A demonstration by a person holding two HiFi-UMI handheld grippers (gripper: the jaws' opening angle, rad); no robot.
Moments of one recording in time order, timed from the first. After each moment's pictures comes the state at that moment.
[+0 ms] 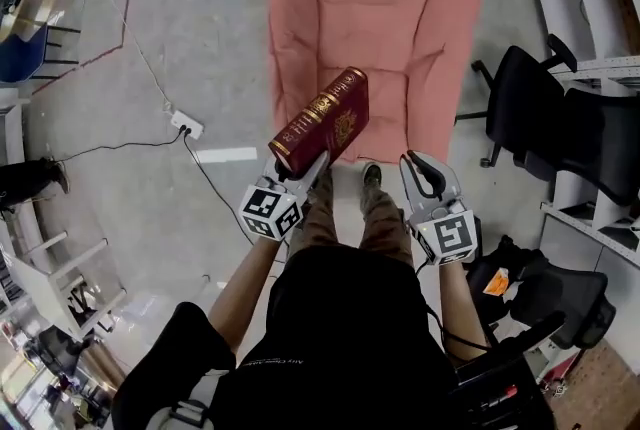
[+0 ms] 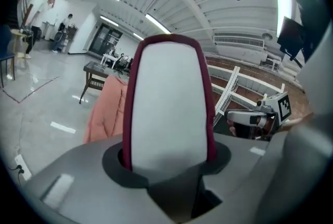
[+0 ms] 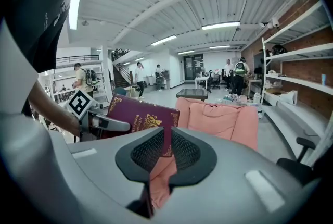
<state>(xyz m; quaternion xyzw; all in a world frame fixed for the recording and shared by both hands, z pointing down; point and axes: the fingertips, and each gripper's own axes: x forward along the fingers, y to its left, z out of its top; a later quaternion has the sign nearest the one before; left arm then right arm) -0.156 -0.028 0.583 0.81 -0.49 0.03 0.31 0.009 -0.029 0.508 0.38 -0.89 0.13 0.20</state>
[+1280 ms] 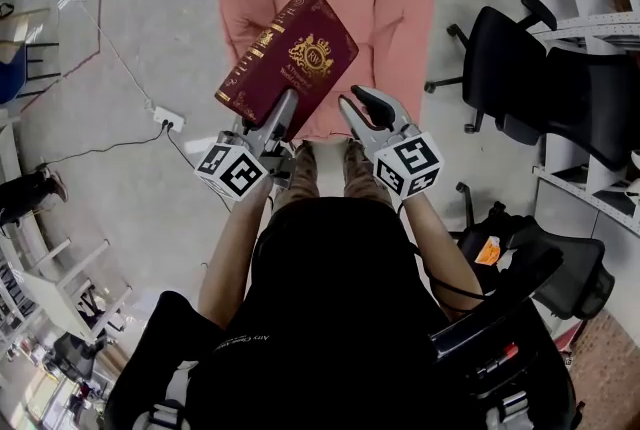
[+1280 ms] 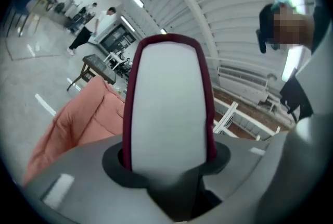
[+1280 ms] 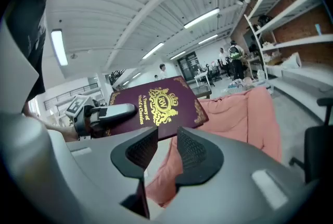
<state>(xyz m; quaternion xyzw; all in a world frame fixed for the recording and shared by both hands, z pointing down) -0.103 -0.106 0.499 0.79 -0.47 -0.12 0.37 0.017 -0.091 0.517 0.36 -0.90 0.24 0.09</state>
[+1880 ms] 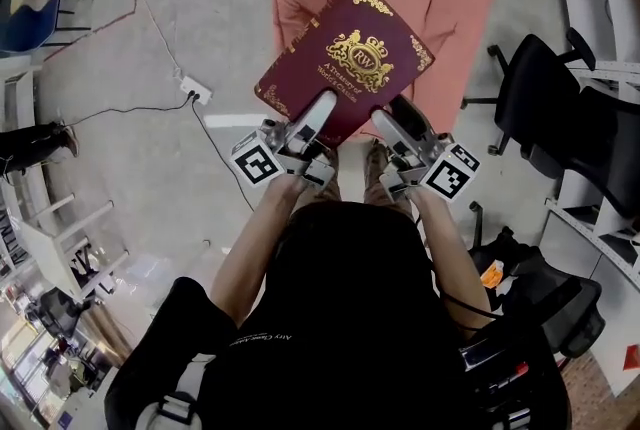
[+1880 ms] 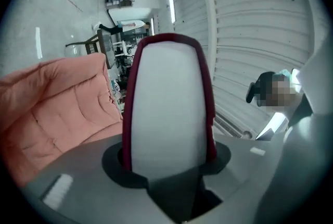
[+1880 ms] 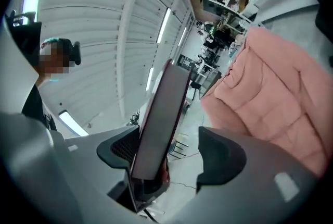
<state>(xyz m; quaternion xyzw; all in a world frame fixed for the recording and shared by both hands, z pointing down) -0.120 -0.094 0.486 0.74 -0.35 -0.34 0.47 -0.017 -0.088 0.498 0.24 -0.83 0.48 -0.14</state>
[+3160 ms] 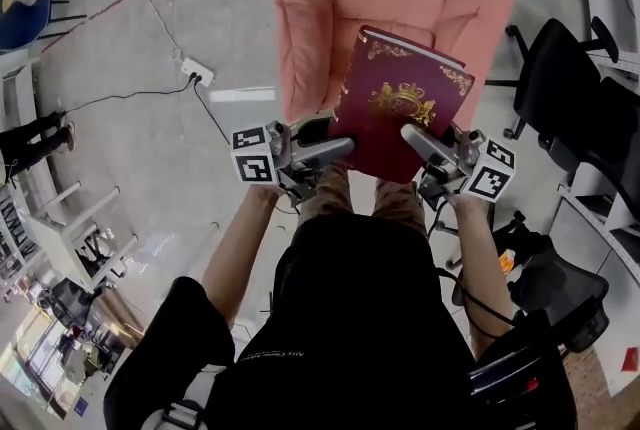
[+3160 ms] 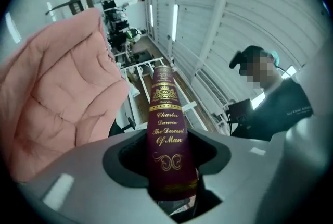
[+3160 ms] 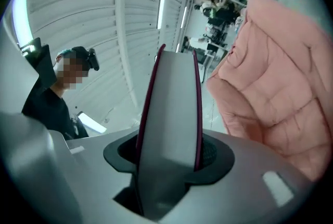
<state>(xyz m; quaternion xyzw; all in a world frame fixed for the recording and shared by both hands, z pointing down) -0.087 -0.036 0.553 0.82 -0.17 -0.16 0.52 -0.009 -0.077 0.531 0.12 -0.83 0.53 -0.10</state>
